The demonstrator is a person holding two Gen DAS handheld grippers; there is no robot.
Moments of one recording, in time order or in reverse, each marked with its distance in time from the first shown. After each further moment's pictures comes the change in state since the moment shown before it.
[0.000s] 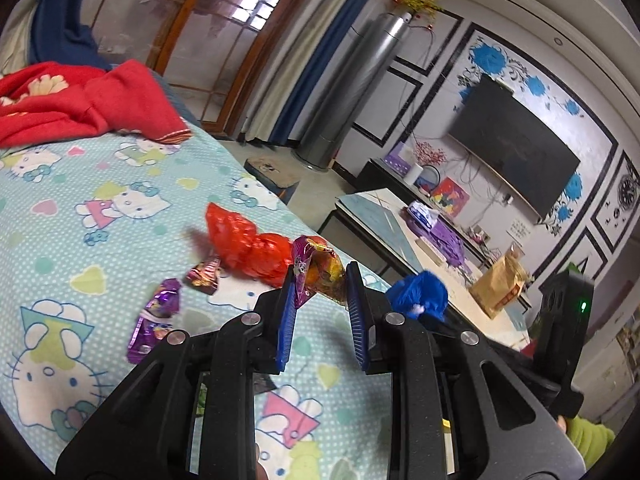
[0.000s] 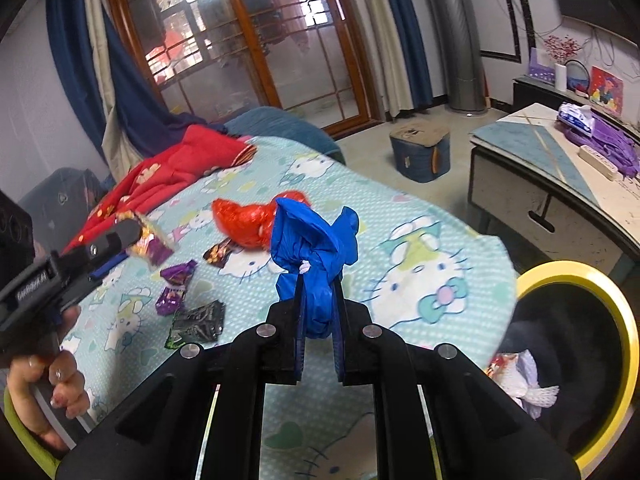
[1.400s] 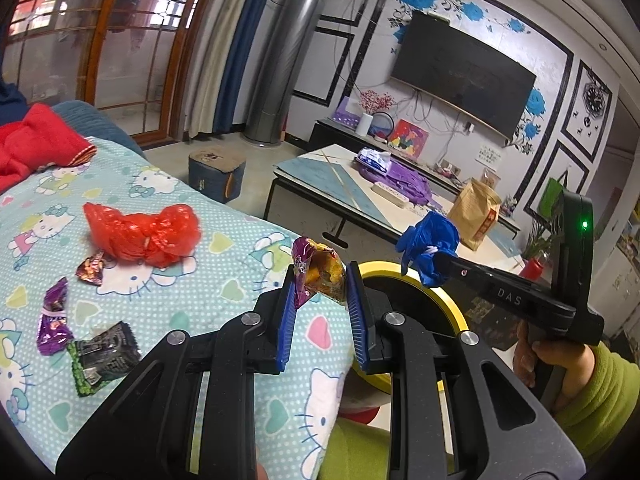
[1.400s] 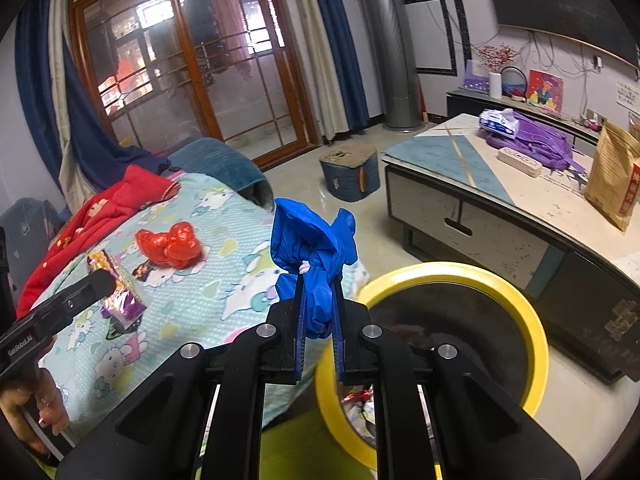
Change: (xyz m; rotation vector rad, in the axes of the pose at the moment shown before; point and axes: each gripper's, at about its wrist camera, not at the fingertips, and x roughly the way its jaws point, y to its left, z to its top) left arm 0.042 -0.107 -0.045 0.264 0.108 -0.085; right arm -0.083 -0.107 -0.017 0.086 -0.079 -0.182
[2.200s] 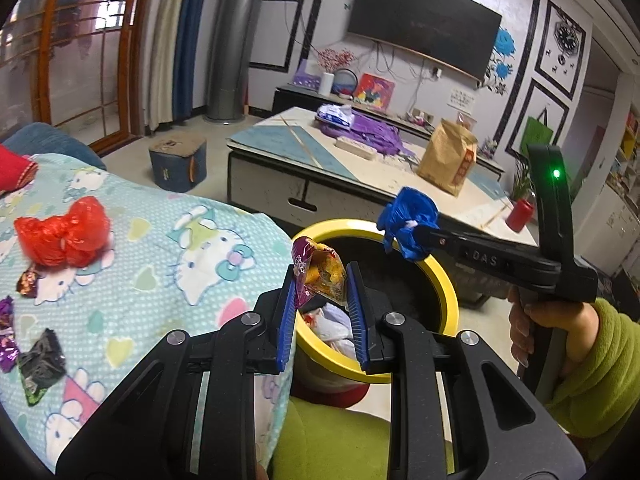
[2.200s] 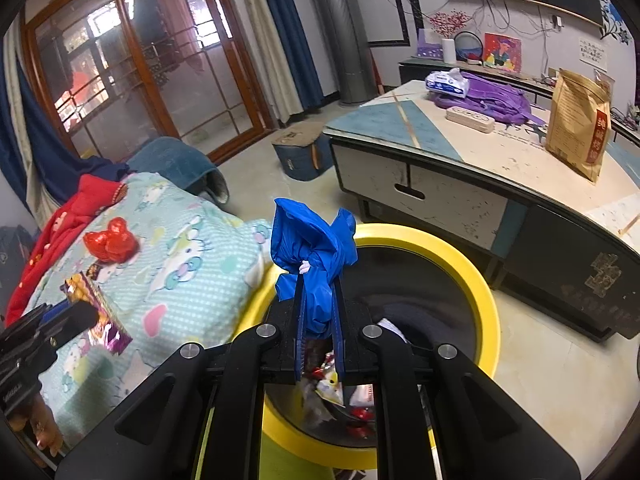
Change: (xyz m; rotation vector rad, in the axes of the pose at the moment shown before) left arm 0.059 -0.066 -0.022 0.161 0.136 -0.061; right arm 0.005 -0.075 -0.023 0.108 0.071 -0.114
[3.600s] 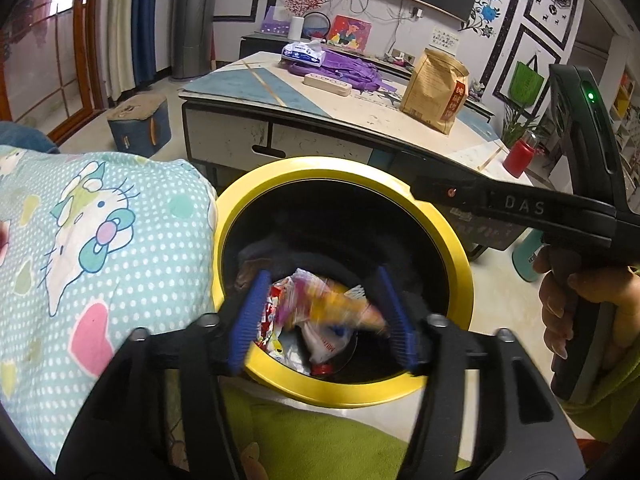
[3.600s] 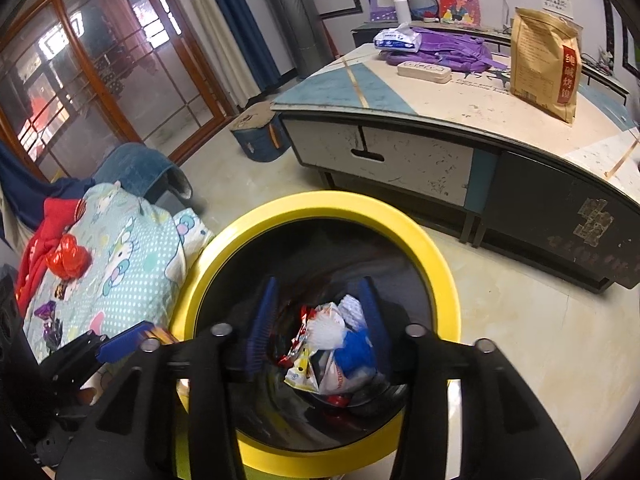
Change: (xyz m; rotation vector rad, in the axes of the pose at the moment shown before) left arm 0.105 -0.032 -0.017 0.061 0.194 -0.057; right arm 0.026 -0.069 -0.007 0.162 0.071 -0.051
